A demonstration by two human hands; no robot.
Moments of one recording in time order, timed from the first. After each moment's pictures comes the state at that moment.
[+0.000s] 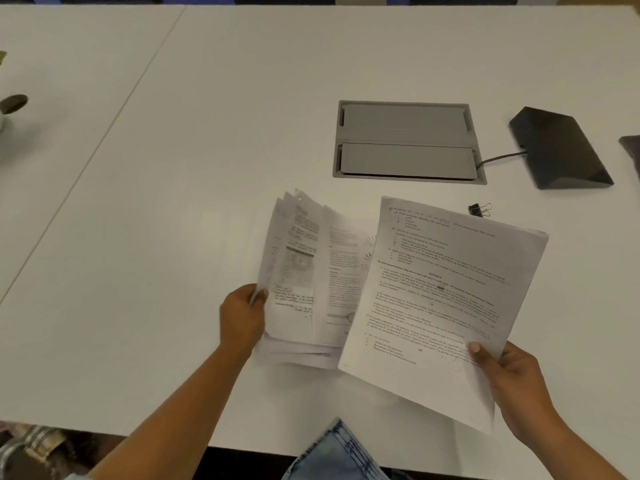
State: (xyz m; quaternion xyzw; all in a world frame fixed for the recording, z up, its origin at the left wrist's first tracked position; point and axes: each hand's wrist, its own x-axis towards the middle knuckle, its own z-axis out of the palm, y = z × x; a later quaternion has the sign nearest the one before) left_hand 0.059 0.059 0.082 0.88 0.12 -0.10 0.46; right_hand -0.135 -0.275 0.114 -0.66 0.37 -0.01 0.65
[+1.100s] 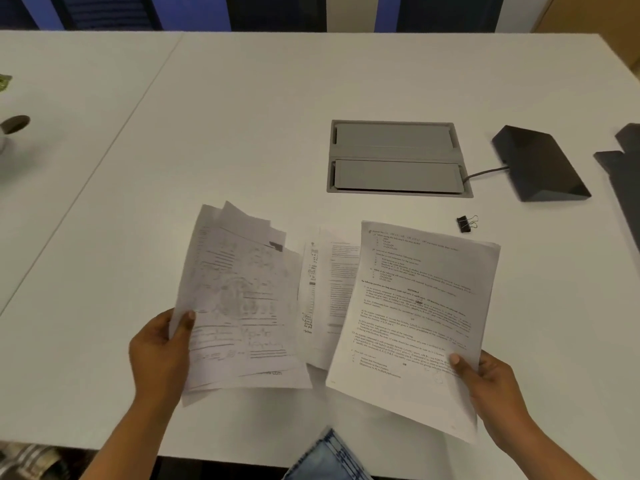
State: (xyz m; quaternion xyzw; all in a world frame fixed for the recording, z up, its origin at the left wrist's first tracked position) left_hand 0.030 0.137 0.140 0.83 0.17 0.03 0.53; right_hand -0.136 -0.261 0.108 -0.66 0.41 -0.01 0.63
